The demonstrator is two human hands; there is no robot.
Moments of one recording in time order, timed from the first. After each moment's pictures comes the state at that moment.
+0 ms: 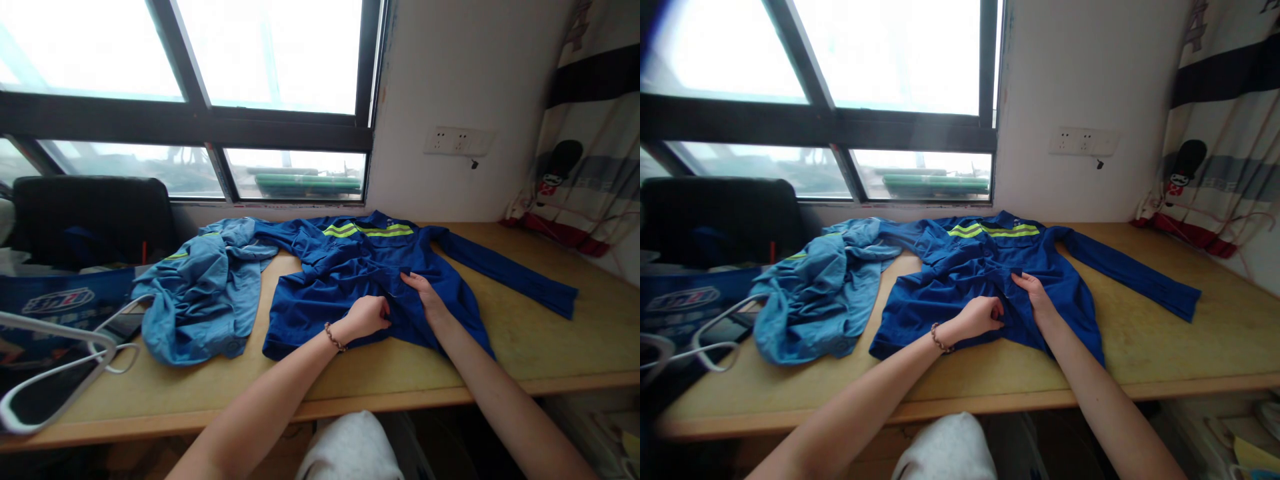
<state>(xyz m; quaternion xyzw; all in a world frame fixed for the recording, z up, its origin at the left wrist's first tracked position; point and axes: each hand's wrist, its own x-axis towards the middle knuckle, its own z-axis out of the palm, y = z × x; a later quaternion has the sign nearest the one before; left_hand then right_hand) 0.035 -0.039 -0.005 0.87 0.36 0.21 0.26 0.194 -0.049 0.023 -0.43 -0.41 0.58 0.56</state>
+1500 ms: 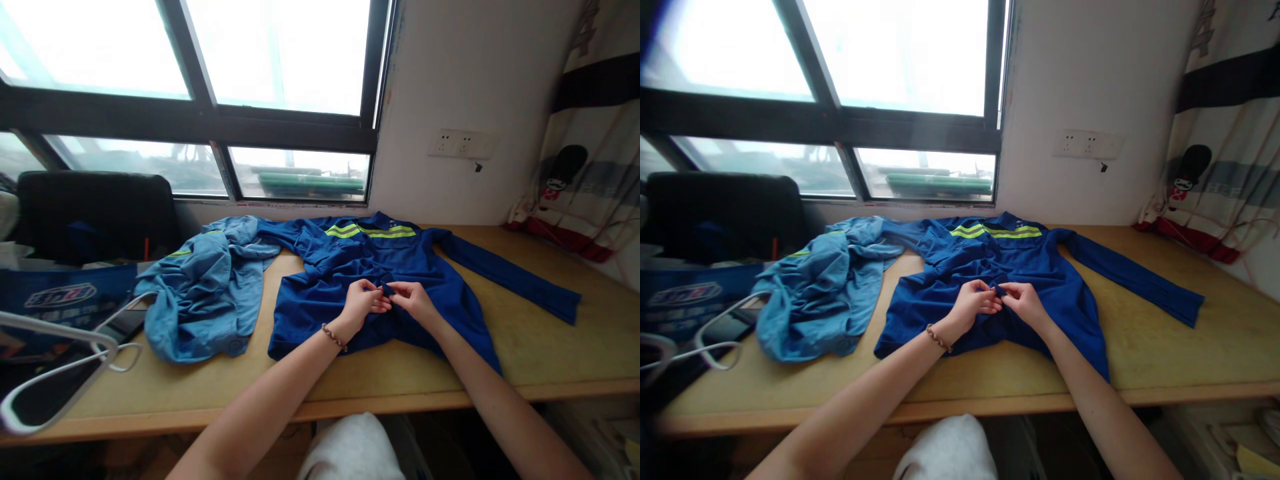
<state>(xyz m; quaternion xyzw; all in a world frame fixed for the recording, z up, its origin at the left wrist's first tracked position) 0.036 -0.041 0.012 0.44 0.39 0.43 0.69 0.181 -0.054 0.016 -0.49 -0.61 0.42 0.46</state>
